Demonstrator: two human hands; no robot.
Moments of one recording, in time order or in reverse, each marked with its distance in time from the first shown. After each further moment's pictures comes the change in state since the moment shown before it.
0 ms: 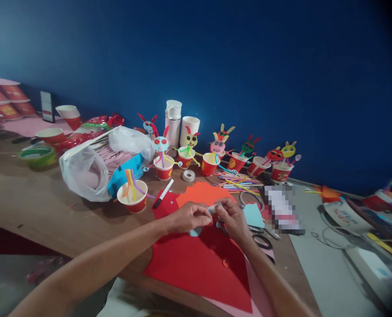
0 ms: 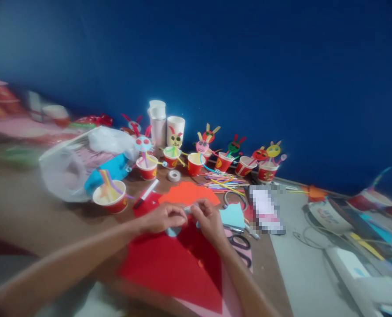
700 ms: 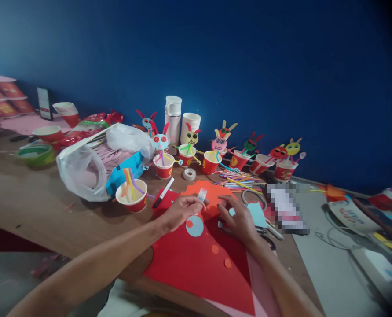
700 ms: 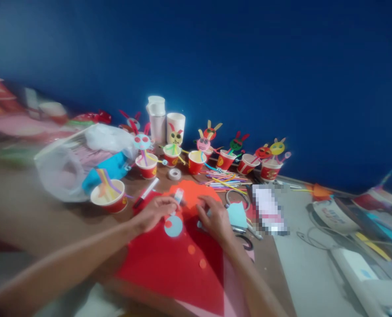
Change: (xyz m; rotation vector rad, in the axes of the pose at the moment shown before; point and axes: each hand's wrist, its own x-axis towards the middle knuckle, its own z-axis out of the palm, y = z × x) left_hand -0.003 -0.014 -0.007 -0.372 0.254 0.002; right_hand 0.008 0.005 -0.019 -0.756 0.048 -0.308
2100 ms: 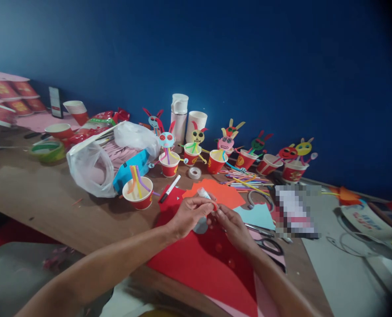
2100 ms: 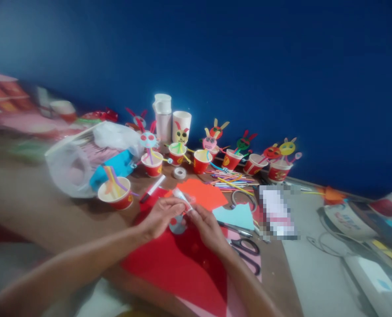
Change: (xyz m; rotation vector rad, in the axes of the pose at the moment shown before) left_hand -0.009 0.004 0.024 -0.227 0.069 0.031; right_hand -0.012 -0.037 0.013 0.890 -0.337 0.257
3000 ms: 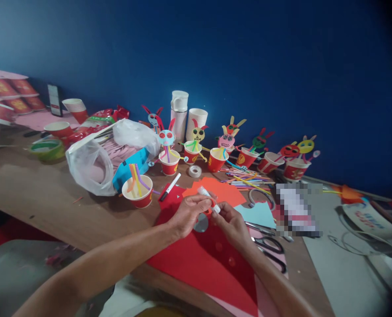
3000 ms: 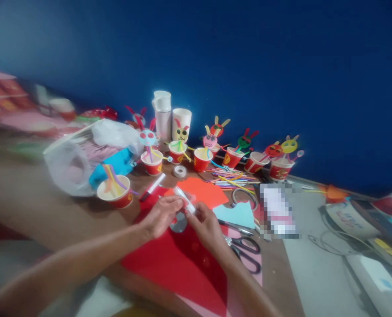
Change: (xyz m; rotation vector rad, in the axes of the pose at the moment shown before) left_hand 0.006 -0.012 -0.005 -0.159 -0.005 0.038; right_hand 0.000 0.002 0.003 -0.028 0.151 -0.012
